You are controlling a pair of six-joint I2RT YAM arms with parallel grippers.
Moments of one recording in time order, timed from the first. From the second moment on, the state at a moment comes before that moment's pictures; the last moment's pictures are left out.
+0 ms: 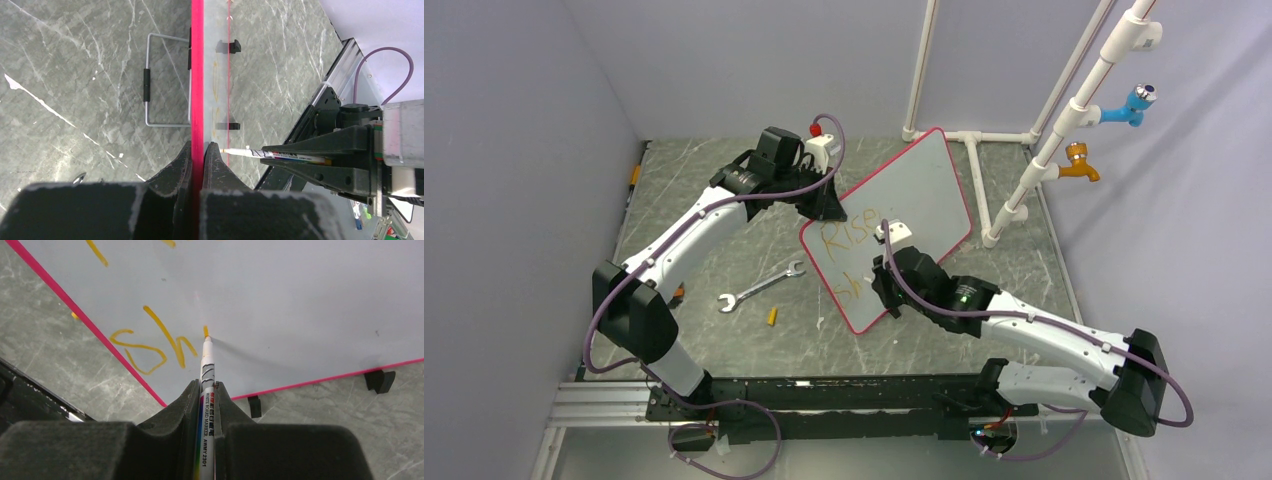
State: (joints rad) left arm -0.53 1.61 1.53 -0.60 0.53 -0.20; right arm 0.99 1.06 0.81 -0.40 0.31 0.38
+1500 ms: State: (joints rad) left arm -0.53 1.60 1.52 -0.61 0.53 -0.19; right arm 0.98 1.10 0.90 -0.39 0.28 0.35
